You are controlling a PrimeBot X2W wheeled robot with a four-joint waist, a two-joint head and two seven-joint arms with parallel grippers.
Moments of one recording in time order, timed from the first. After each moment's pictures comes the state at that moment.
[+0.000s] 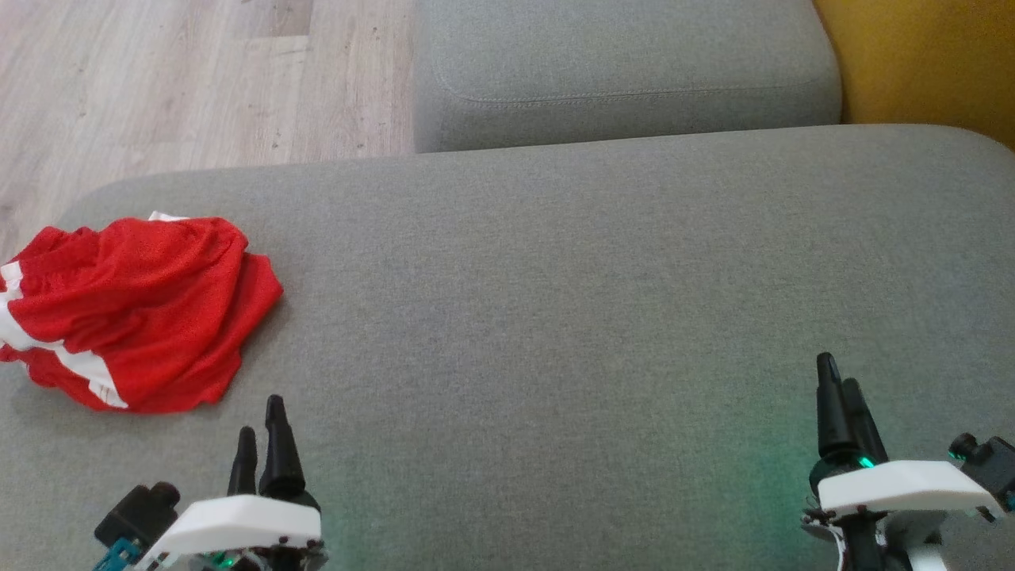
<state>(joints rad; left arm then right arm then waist) 0.03 0.04 -0.11 0.23 -0.96 -0.01 -0.04 0.03 -0.03 -0.01 0.25 0.91 0.13 -0.04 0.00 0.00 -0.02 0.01</state>
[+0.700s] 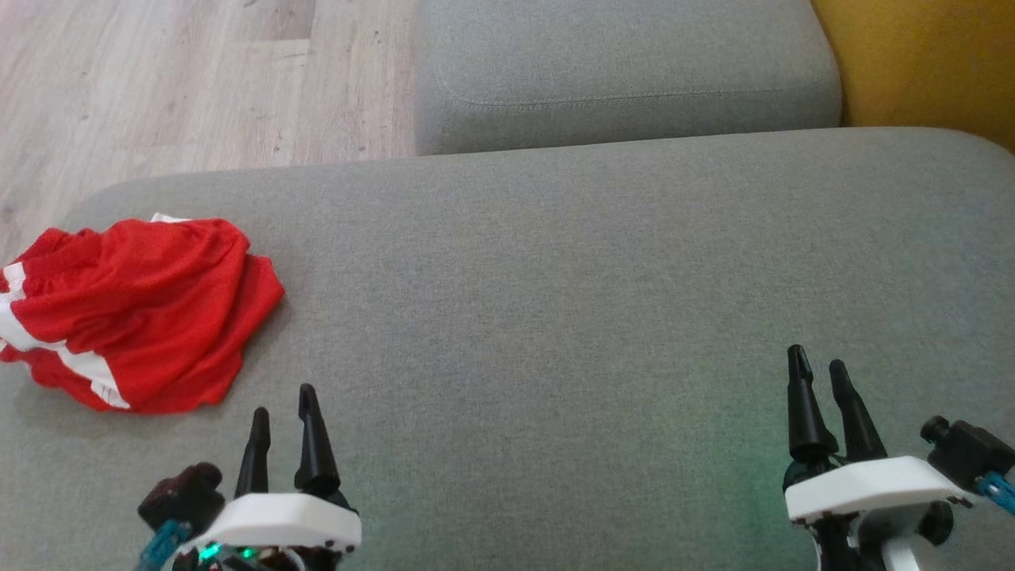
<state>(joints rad) 0.03 0.04 -0.18 0.20 -0.67 0.07 -0.10 0.04 -0.03 0.03 0.22 0.64 0.13 -0.10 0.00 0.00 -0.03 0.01</state>
